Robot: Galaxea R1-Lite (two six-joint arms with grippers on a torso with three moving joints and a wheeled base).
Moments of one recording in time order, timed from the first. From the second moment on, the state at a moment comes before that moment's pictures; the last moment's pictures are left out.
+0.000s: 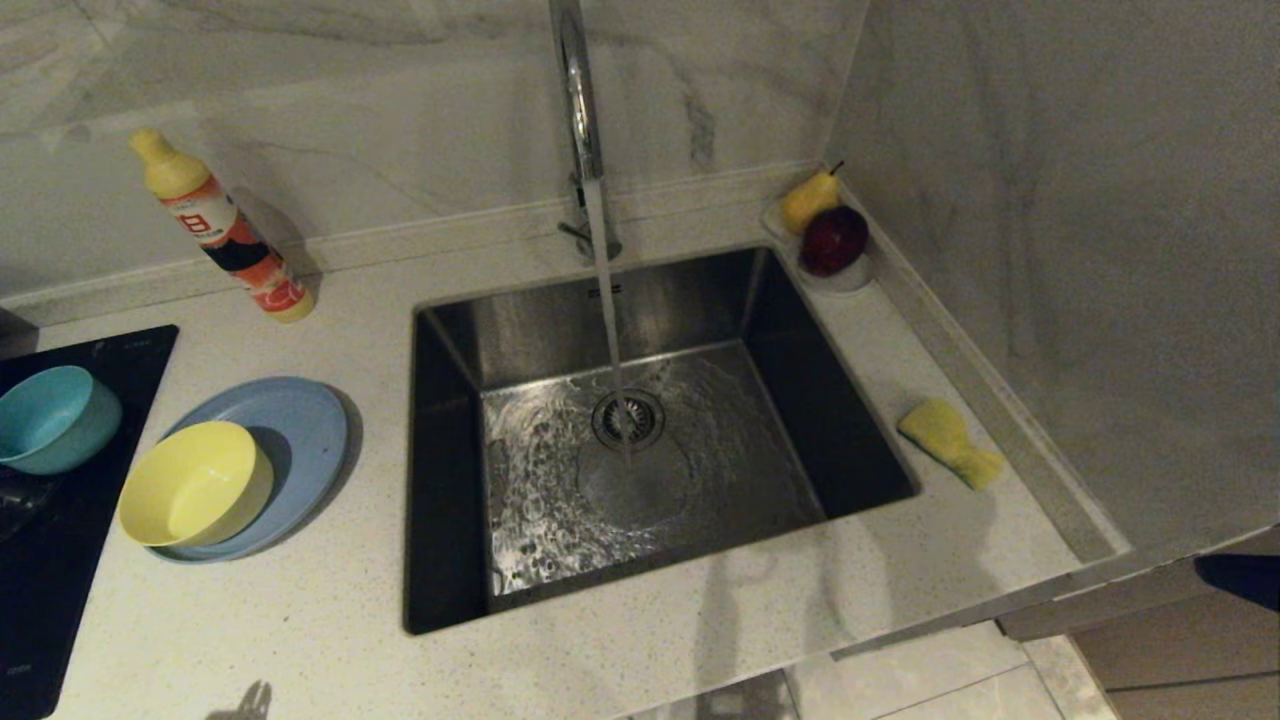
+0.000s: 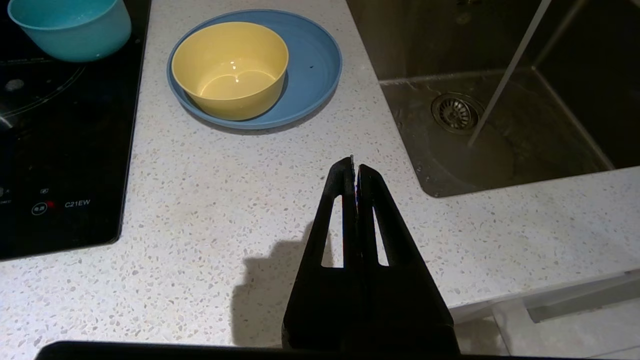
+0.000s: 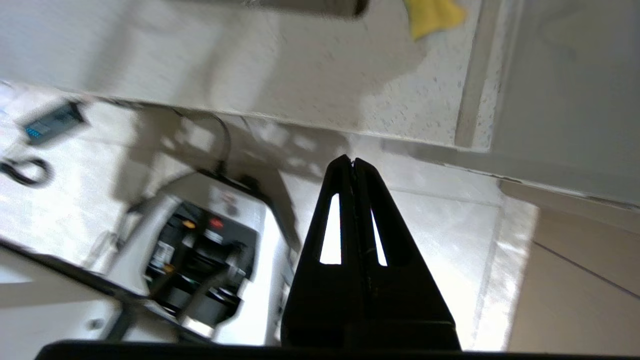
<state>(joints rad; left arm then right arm) -0.01 0.00 0.00 -0.12 0.02 -0.02 0.19 0.95 -0.82 0.37 0.10 -0.16</state>
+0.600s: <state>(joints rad) -0.01 0.00 0.00 -0.12 0.02 -0.02 0.32 1.14 -0.71 0.19 -0.05 -0.13</state>
